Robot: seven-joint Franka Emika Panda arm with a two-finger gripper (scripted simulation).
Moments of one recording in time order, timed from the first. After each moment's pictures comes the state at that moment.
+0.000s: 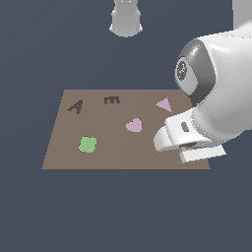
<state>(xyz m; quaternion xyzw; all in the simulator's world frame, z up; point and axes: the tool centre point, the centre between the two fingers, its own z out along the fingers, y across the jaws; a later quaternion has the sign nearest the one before) 0.078 0.176 0.030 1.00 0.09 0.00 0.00</state>
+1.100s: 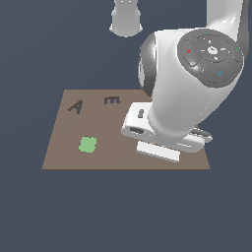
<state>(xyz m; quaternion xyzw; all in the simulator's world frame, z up) 0.075 0.088 0.033 0.99 -0.14 0.00 0.00</state>
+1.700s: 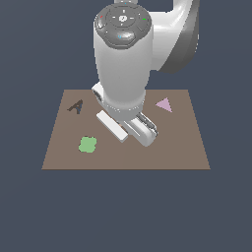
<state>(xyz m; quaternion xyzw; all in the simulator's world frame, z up) 0.020 -0.004 0.036 0.92 -0.39 0.00 0.00</state>
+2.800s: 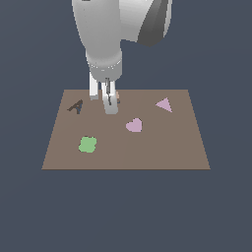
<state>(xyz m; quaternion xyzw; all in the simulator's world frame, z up) -0.095 -0.054 0.040 0.75 -0.66 0.00 0.00</state>
